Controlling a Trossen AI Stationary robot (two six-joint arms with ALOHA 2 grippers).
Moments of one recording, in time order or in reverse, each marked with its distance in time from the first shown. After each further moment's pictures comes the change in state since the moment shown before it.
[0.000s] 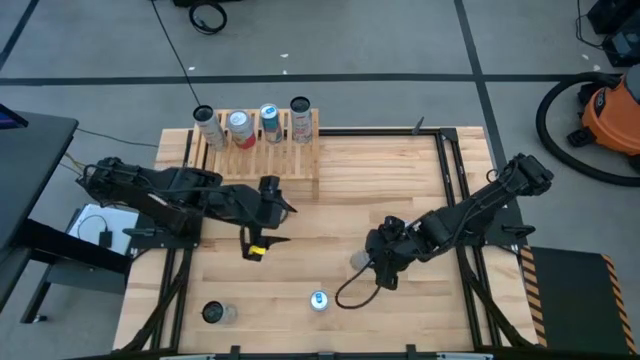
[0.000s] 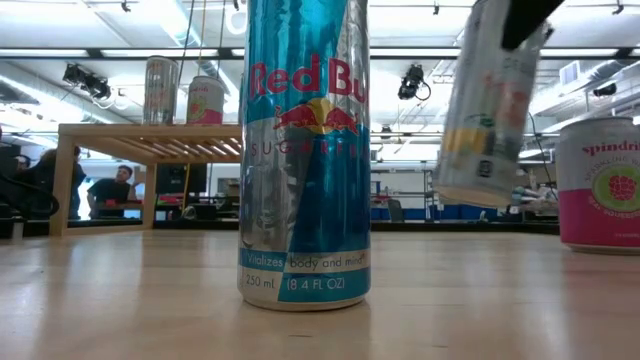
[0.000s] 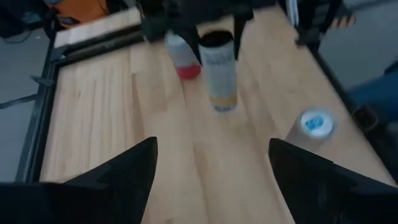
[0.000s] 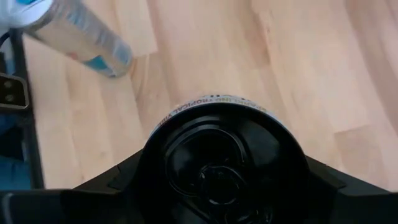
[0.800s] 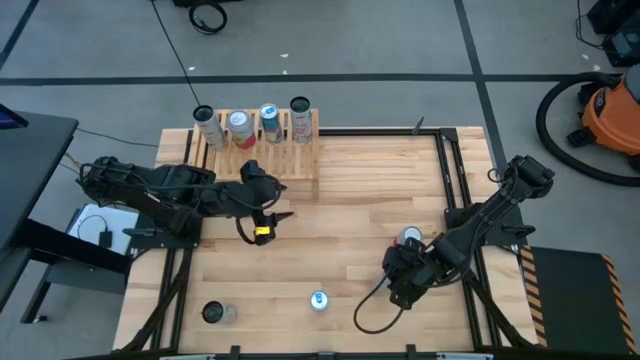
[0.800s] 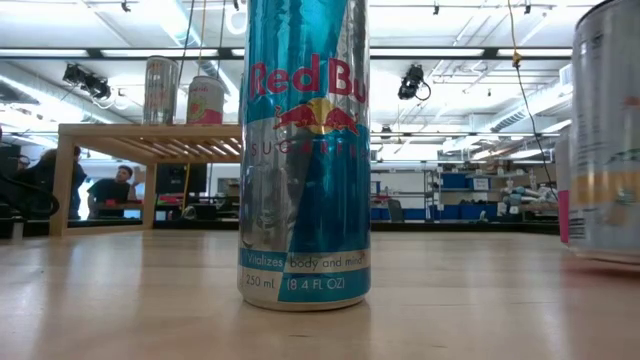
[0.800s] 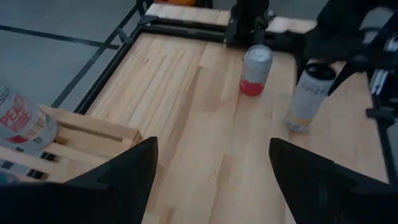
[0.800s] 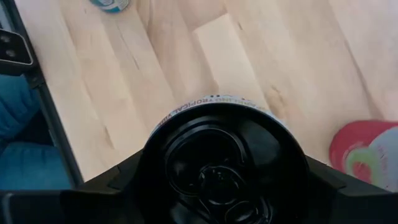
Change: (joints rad) left arm 0.009 -0.036 -0.001 -0.011 -0.292 -0.417; right arm 0.187 0.000 -0.111 0.005 -0.039 0.370
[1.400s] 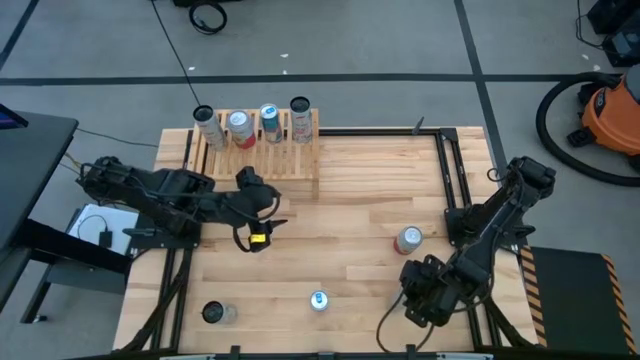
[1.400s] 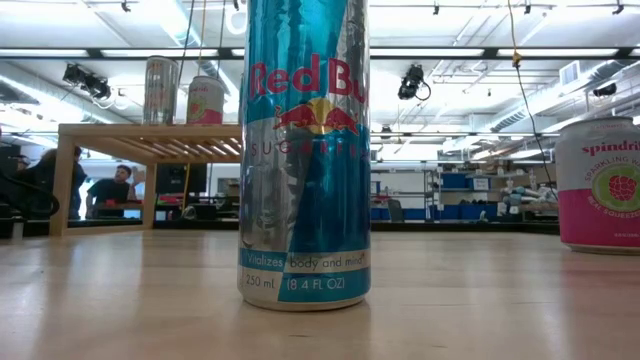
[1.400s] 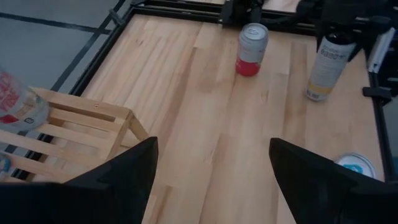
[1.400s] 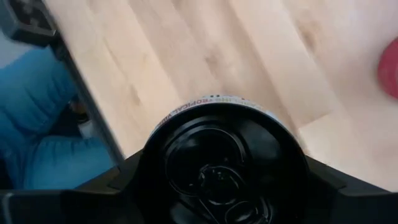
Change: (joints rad) left arm -0.045 0.000 0.000 -0.089 -0.003 -0.054; right arm 0.191 0.000 0.000 -0.013 0.005 0.317
